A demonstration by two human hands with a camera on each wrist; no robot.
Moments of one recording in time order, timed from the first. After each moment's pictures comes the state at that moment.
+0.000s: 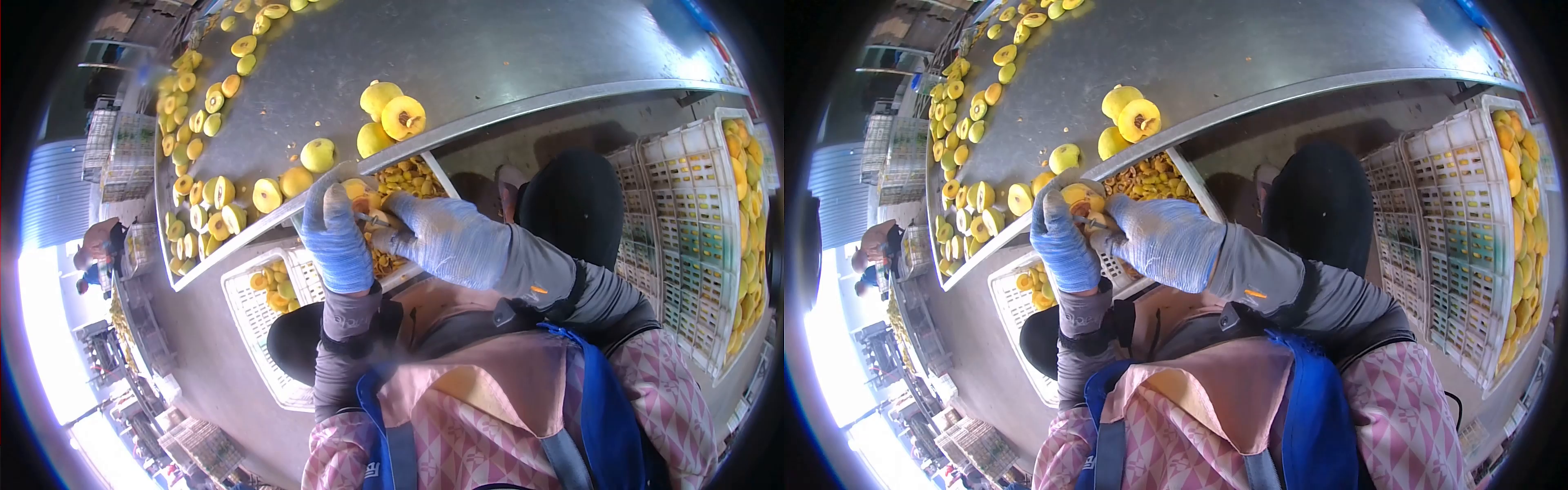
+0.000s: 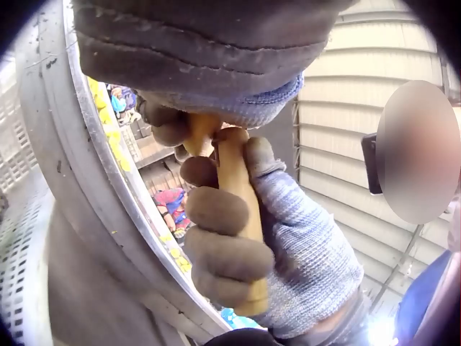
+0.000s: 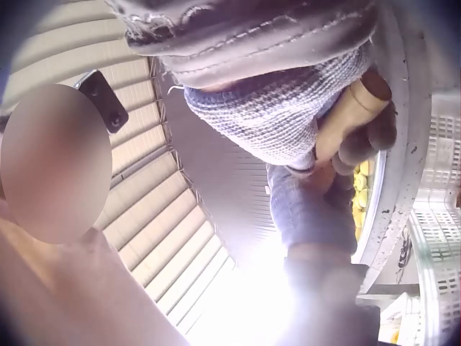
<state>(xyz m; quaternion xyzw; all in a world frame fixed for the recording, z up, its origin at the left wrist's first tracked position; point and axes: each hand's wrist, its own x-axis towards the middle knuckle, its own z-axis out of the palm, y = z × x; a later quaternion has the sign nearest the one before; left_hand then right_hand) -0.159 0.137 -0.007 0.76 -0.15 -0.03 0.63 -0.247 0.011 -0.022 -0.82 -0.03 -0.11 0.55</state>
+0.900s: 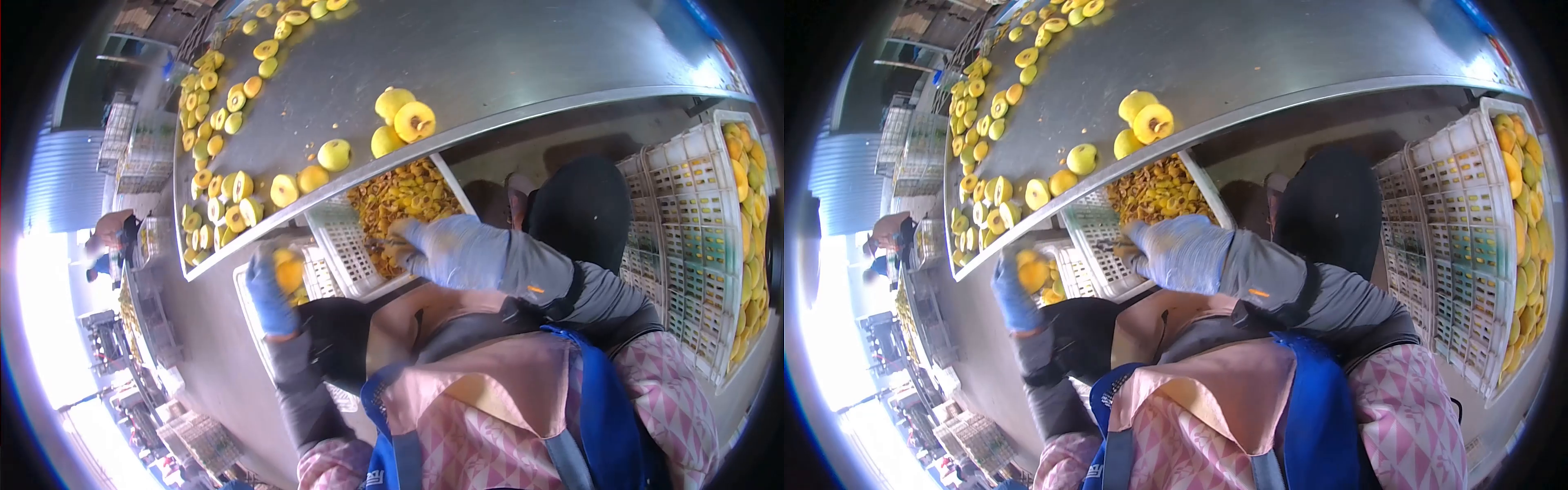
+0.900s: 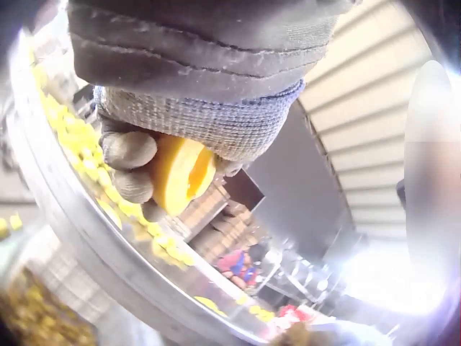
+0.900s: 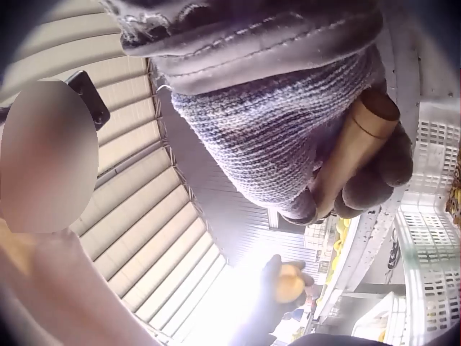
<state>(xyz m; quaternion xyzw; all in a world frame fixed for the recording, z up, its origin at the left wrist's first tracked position) -0.130 0.285 0.015 0.84 -0.10 -0.06 0.53 -0.264 0.012 -0.019 -0.88 -0.04 0.03 0.47</state>
